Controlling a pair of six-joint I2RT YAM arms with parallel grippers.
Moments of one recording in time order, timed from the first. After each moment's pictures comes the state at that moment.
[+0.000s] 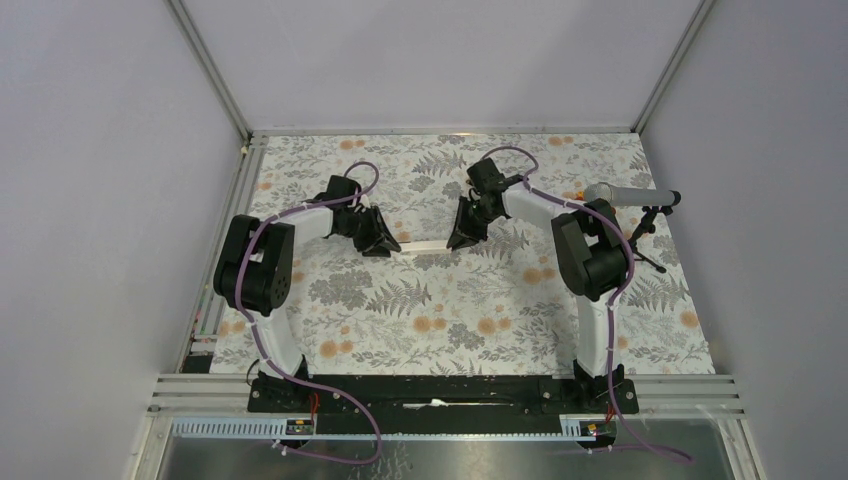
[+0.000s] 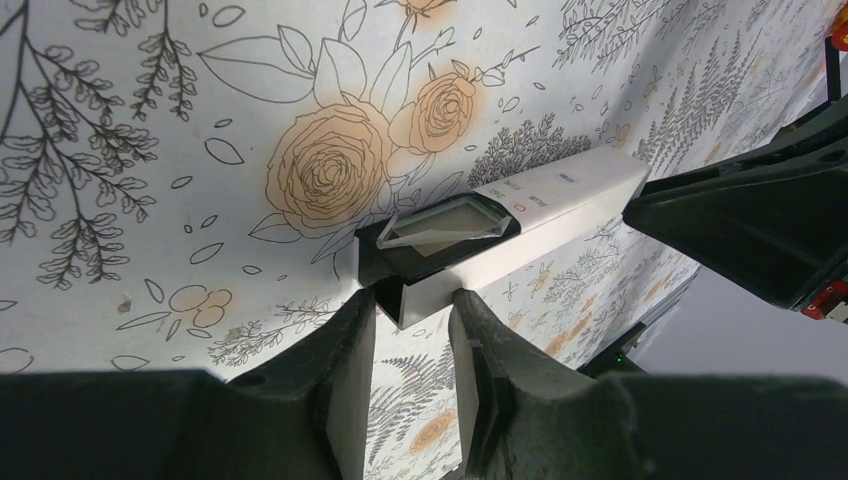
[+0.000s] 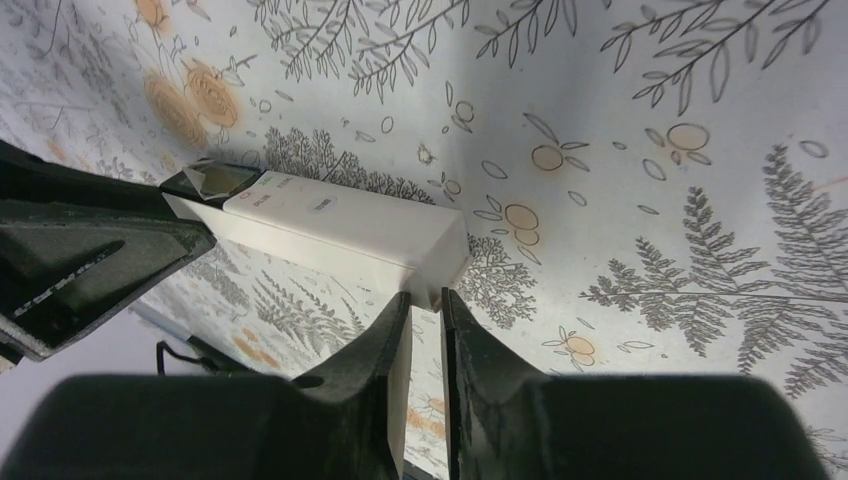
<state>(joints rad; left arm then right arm) -0.24 1.86 1.08 -0.32 0.57 -0.63 0.47 2.08 1.46 -0.57 -0.41 0.70</state>
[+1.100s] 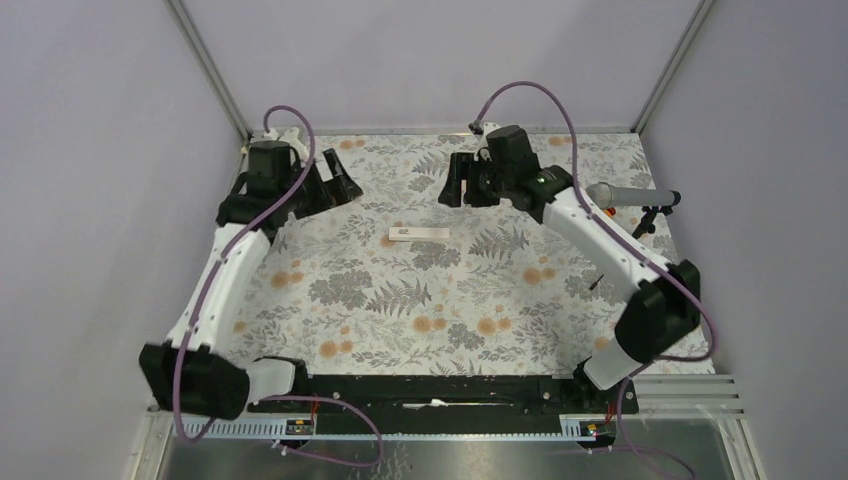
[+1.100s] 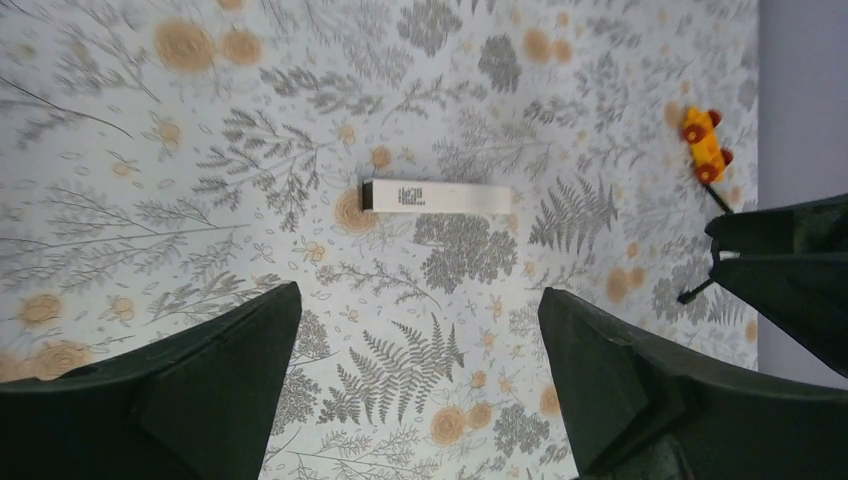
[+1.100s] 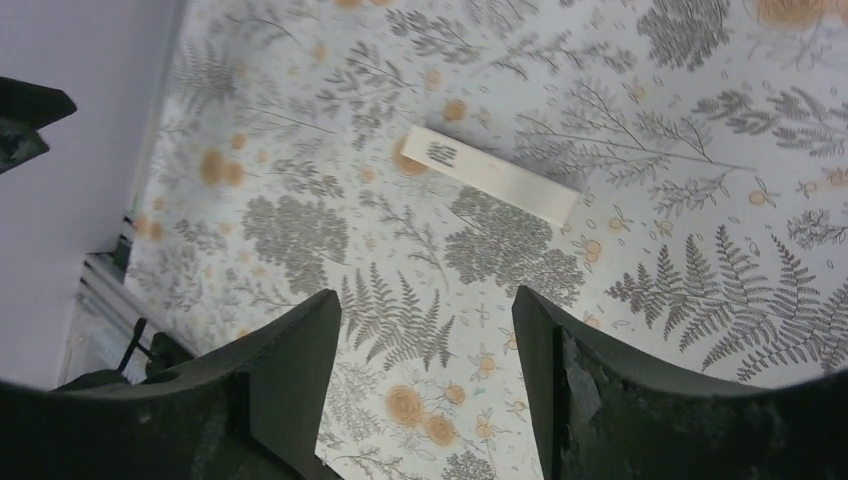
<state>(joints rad) -0.14 1.30 1.25 -0.63 0.27 -0.46 0.54 1.65 1.47 -0.54 -0.19 0.44</state>
